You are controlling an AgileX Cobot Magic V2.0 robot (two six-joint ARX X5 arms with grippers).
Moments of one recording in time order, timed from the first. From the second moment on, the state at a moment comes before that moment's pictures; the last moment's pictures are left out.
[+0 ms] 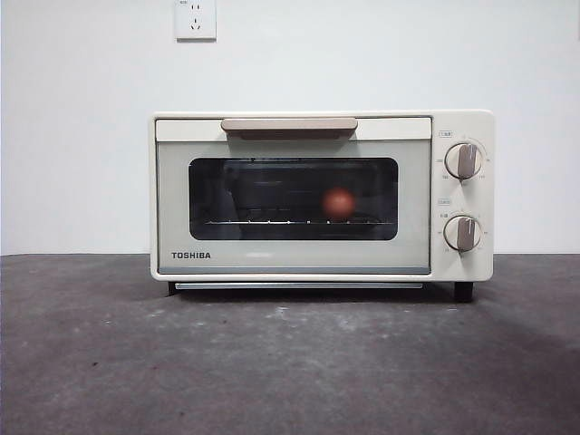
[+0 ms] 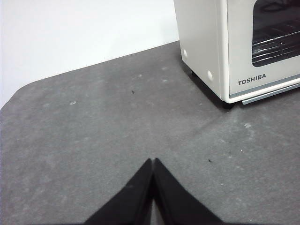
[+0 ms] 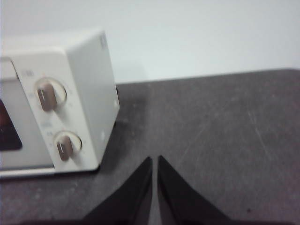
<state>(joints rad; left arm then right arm) -0.03 0.00 0.03 -0.17 0.11 0.26 -0.01 0.00 0.06 -0.10 -0.03 0.14</state>
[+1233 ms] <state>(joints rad) -0.03 0.00 0.03 -0.17 0.11 0.25 -0.01 0.00 0.02 -0.17 -0.03 0.13</state>
